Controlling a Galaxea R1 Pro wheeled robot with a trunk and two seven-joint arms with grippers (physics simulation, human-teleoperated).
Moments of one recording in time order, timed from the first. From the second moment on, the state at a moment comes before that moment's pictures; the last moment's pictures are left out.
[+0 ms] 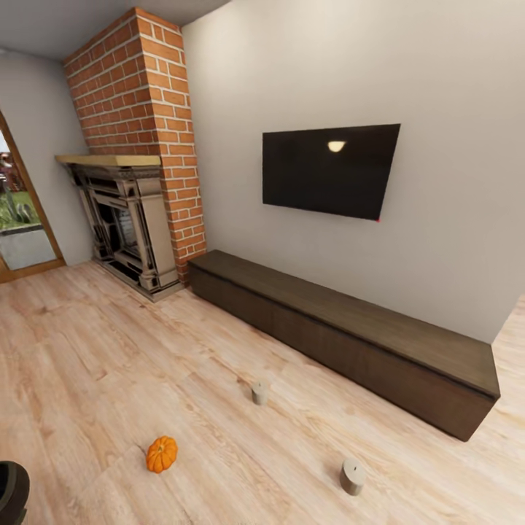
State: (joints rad) left arm -0.01 0.03 0.01 -0.45 0.01 -0.03 0.11; right arm -0.25 0.14 -0.12 -0.12 -0.04 -0.13 -0.14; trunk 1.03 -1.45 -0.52
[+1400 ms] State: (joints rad) left arm -0.03 0.27 0.28 -0.85 0.30 0.31 0.04; right arm -0.34 0.17 0.07 -0.62 -0.04 0.50 -0.23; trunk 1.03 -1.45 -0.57
